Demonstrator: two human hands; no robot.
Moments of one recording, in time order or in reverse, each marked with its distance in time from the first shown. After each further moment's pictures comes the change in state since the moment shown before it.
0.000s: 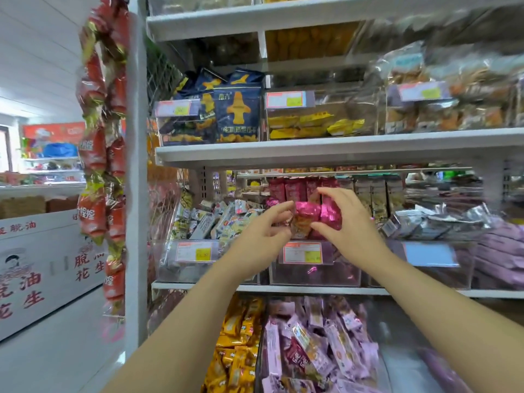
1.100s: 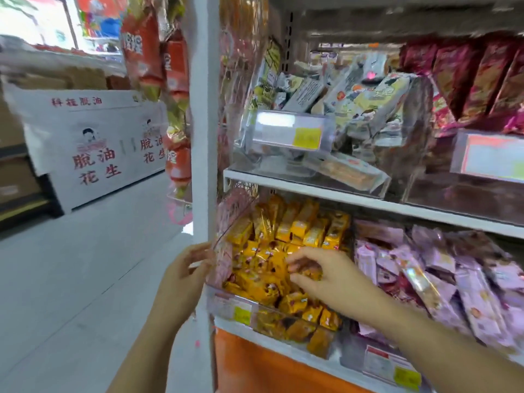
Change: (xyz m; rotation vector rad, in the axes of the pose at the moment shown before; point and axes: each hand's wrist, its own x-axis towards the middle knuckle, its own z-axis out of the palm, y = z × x) left_hand -0.185 -0.263 -0.075 -0.005 0.607 -0.675; right_hand -0.112 -0.021 0.246 0.341 -0.806 0.113
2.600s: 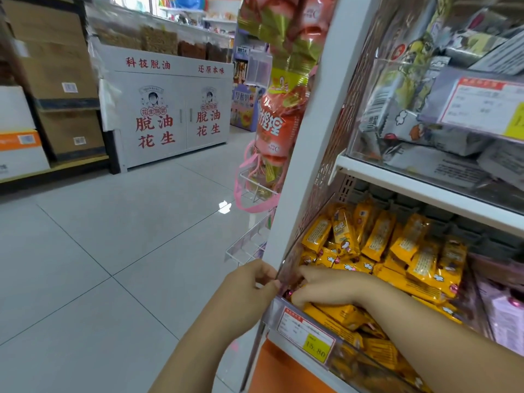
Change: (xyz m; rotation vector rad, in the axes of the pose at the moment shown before) left_hand 0.028 -0.049 -0.018 0.239 -0.206 -0.107; right_hand 0.132 -0.018 0.103 -0.182 -0.788 0.328
